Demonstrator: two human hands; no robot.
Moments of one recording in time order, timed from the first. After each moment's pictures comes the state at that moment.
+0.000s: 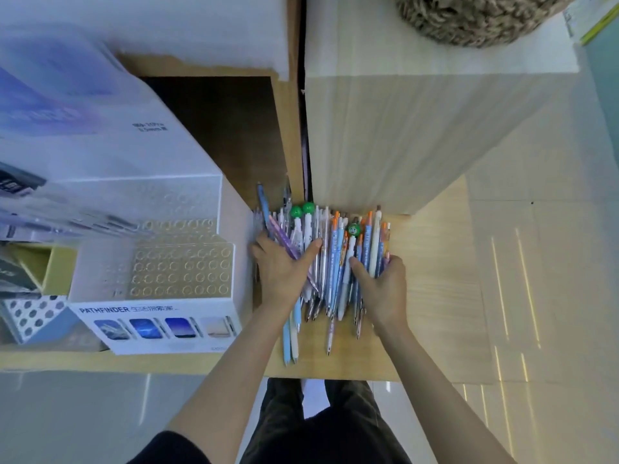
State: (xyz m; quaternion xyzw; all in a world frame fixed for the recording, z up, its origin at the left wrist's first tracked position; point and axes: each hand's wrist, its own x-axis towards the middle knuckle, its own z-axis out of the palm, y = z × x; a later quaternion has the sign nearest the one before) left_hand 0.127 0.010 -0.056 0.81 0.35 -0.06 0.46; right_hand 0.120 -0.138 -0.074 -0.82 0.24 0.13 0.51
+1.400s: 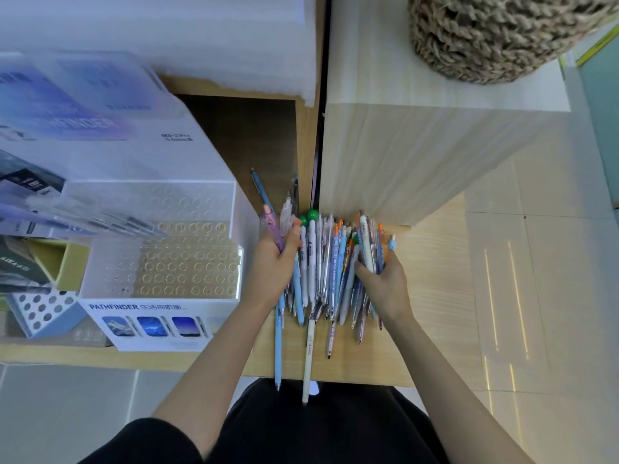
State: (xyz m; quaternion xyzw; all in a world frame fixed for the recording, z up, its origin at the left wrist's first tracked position) left_hand 0.130 0.036 -0.027 0.80 0.24 -0.02 0.55; right_hand 0.137 -0.141 -0.049 -0.80 0.18 0.18 0.55
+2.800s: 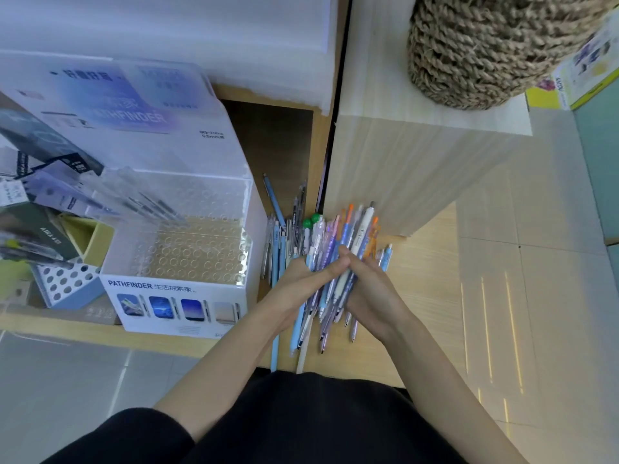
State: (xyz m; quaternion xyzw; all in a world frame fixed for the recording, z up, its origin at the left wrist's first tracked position) left_hand 0.097 0.001 0.037 0.59 0.28 -0.26 0.71; right_hand 0.124 -0.121 0.028 -0.47 0.22 0.37 0.77
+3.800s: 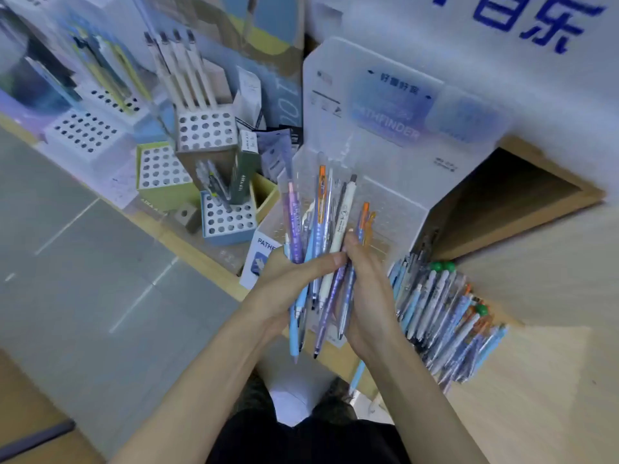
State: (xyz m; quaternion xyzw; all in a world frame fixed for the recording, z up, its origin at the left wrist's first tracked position) left_hand 0.002 0.153 0.093 0.49 0.34 0.08 0.80; right_hand 0.062 0.062 0.089 -0.52 0.03 0.42 0.75
